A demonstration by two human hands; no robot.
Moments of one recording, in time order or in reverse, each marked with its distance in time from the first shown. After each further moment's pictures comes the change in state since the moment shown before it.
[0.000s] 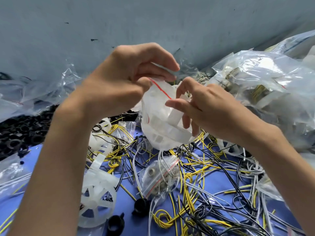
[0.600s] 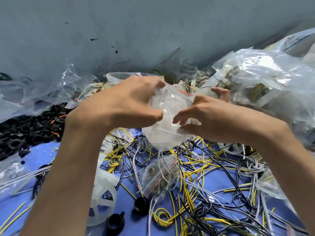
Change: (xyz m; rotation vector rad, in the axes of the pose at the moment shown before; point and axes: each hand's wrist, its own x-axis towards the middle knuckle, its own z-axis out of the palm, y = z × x) left_hand 0.001 -0.006 0.013 0.615 -0.168 -0.290; right_hand -0.004 0.011 -0.001 -0.450 -0.372 0.074
